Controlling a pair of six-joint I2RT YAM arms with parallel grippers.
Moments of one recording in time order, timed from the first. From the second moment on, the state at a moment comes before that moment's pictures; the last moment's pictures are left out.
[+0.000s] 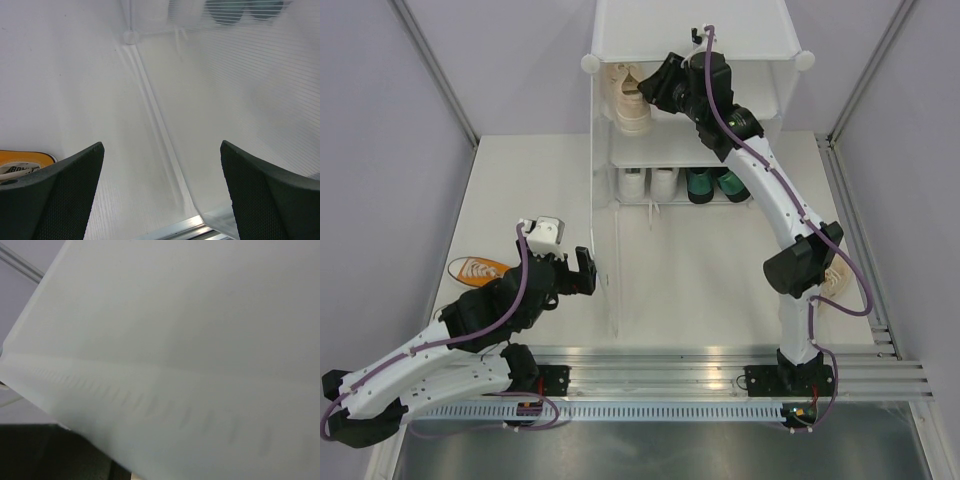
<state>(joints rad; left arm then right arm) -1.04 0.66 0.87 -0.67 -0.65 -0.47 0.50 2.05 2.33 -0.39 0.01 0.64</state>
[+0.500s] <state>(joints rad) -1.04 0.66 0.87 -0.67 -0.64 -0.47 0.49 1.96 2.17 -0.35 -0.03 0.62</state>
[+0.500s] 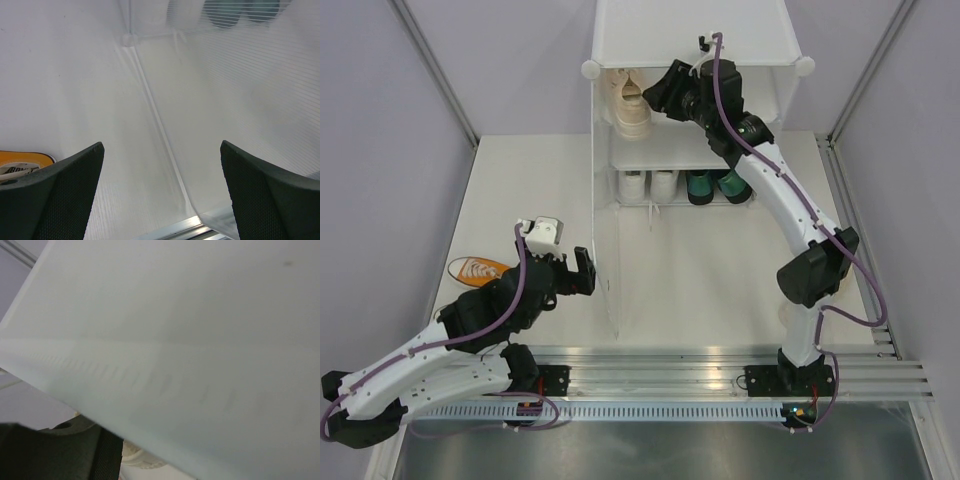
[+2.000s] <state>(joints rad) -1.04 0.62 0.86 -0.67 -0.62 -0.46 0.58 1.90 1.90 -0.17 -0.21 0.42</state>
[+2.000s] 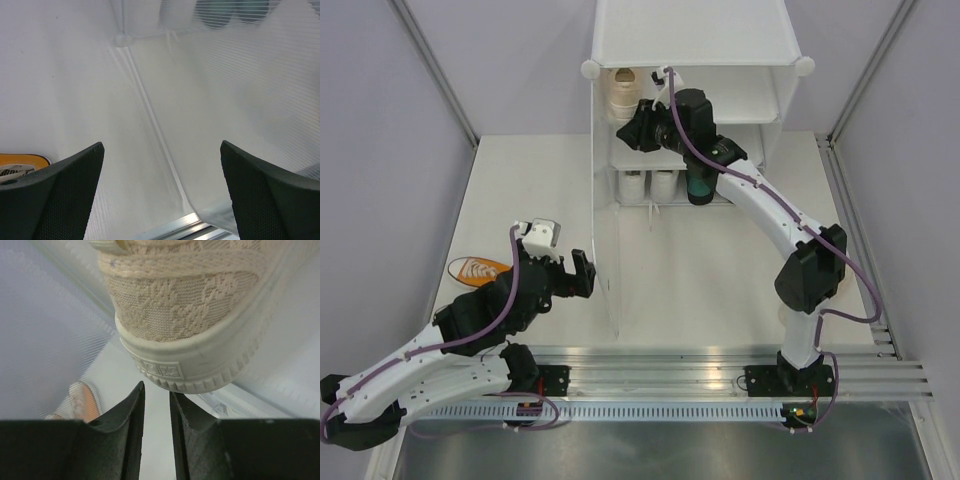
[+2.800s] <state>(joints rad) -1.04 0.60 0.86 -0.67 -0.59 -0.46 0.53 1.71 1.69 -0.21 -0.26 0.37</state>
